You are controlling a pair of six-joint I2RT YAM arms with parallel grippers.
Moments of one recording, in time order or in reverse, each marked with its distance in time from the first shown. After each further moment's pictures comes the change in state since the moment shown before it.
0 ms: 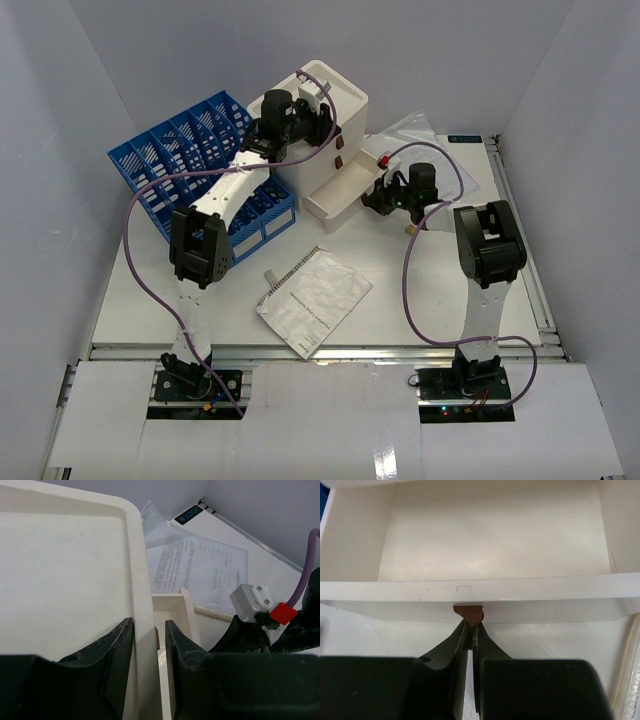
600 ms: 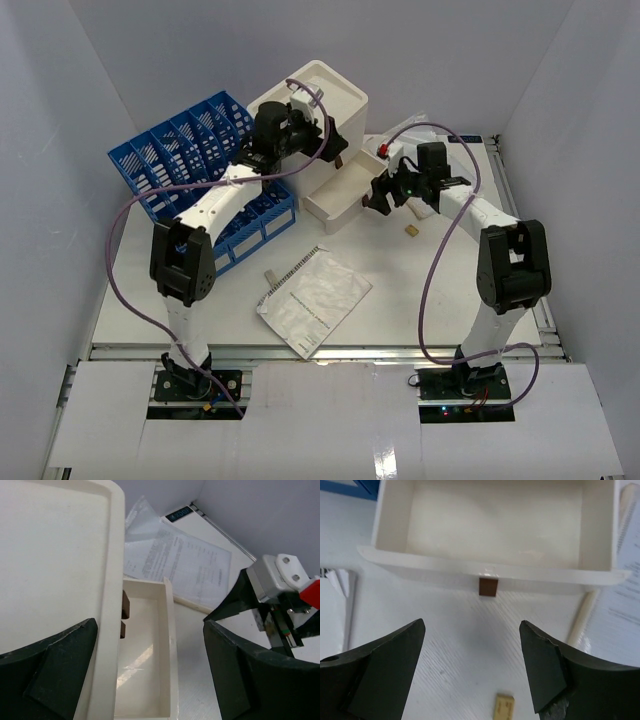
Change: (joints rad) left arm -0.017 -0.232 -0.310 0.111 -0.080 -0.122; right arm -0.011 -0.264 0.119 -0.613 0.069 -0.289
